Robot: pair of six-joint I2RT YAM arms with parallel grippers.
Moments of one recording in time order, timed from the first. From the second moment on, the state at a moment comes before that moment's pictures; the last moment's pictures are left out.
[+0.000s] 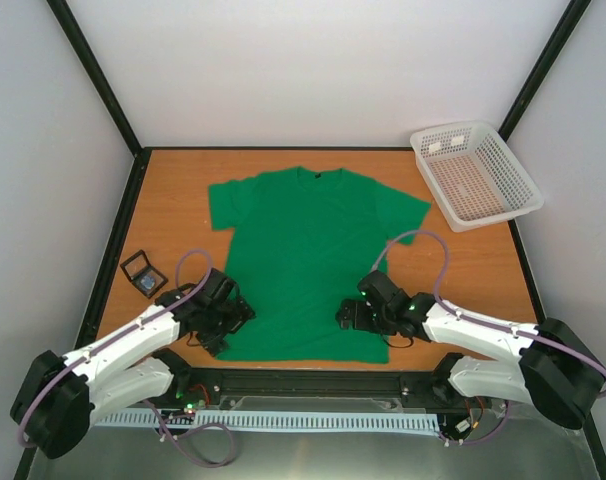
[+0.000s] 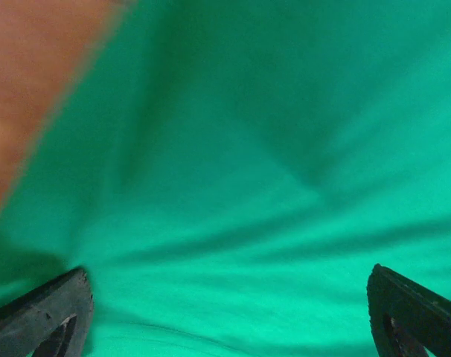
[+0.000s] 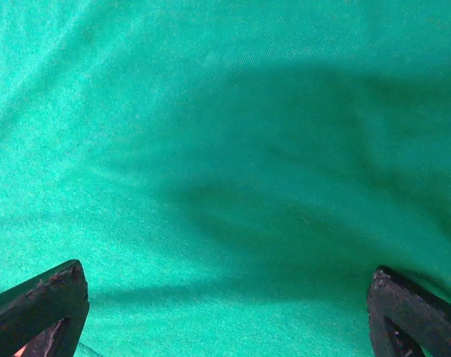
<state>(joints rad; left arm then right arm) -0.61 0.96 0.42 -0.66 0.21 -1.34 0.82 1.15 0.45 -0.37 -0.07 0.85</state>
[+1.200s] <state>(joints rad) -0.61 1.00 0.43 -0.51 0.23 -1.19 0.80 0.82 0.35 -0.62 -0.11 0.89</state>
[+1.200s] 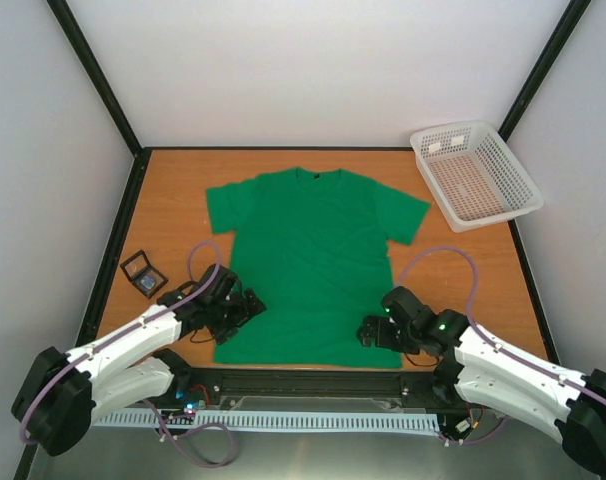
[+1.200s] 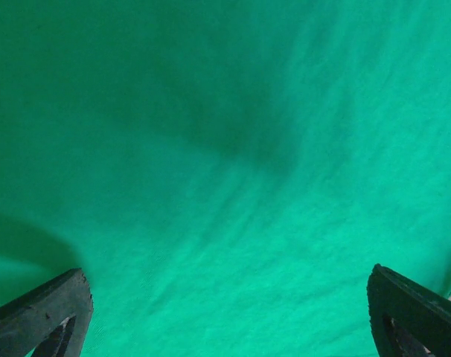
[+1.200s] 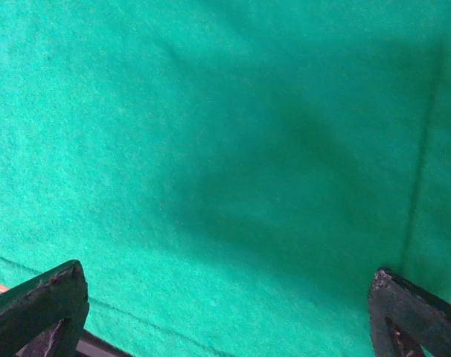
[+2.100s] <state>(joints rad) 0.38 1.27 0.91 -0.89 -0.16 -0.82 0.67 1.26 0.90 -0.69 -0.12 0.45</state>
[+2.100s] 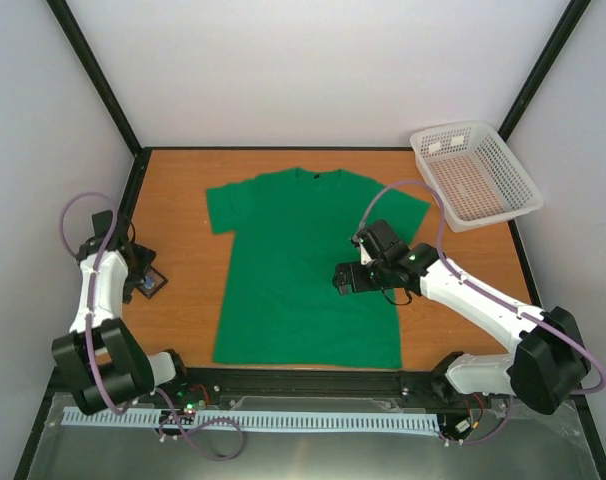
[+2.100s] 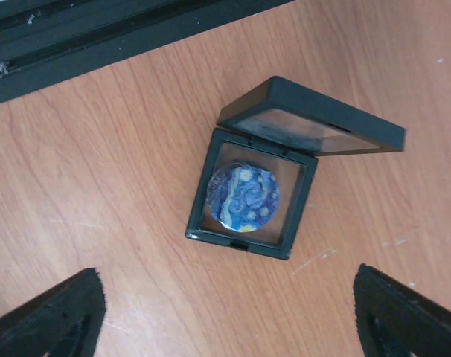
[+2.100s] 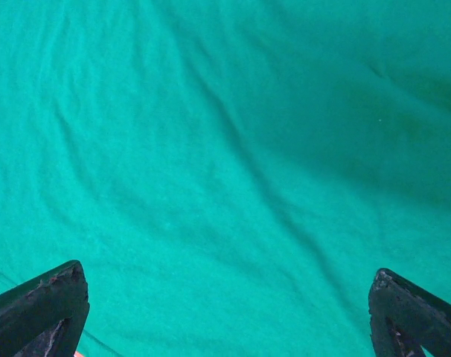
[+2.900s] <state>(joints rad) 0.44 1.33 0.75 -0.62 -0.03 -0.73 0.67 1.21 0.88 -0.77 -0.14 0.48</state>
